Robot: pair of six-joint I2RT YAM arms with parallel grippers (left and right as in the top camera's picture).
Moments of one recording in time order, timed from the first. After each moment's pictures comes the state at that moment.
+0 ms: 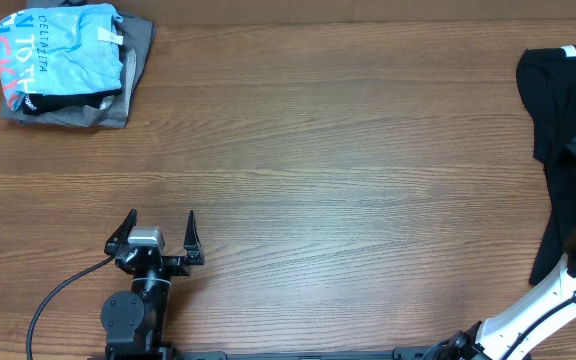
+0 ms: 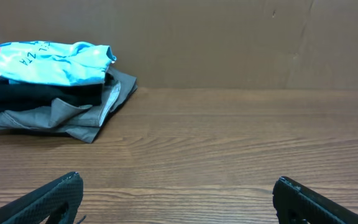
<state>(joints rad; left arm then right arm) 0.03 0.01 0.01 -0.07 0.07 -0.04 -0.67 2.18 1.54 -0.36 0.01 0.15</state>
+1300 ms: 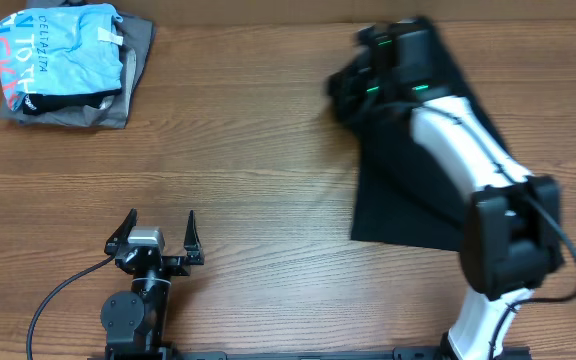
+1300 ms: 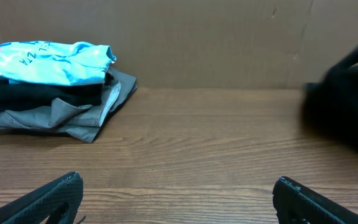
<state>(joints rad) 0.03 0.01 0.01 -0.07 0.07 -0.04 0.30 2.01 1.55 -0.31 -0.49 0.33</state>
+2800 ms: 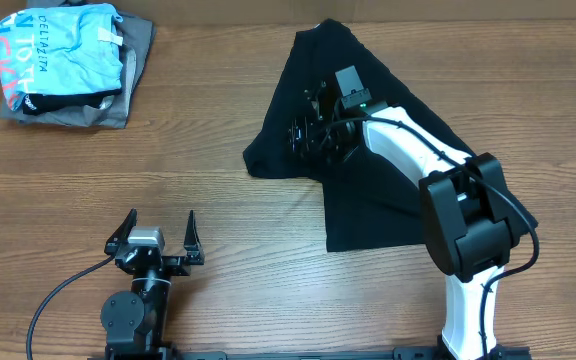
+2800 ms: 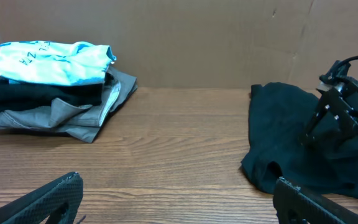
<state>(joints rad) 0.03 0.01 0.01 -0.07 0.07 -0.04 0.40 2.16 1.56 -0.55 -0.46 0.38</state>
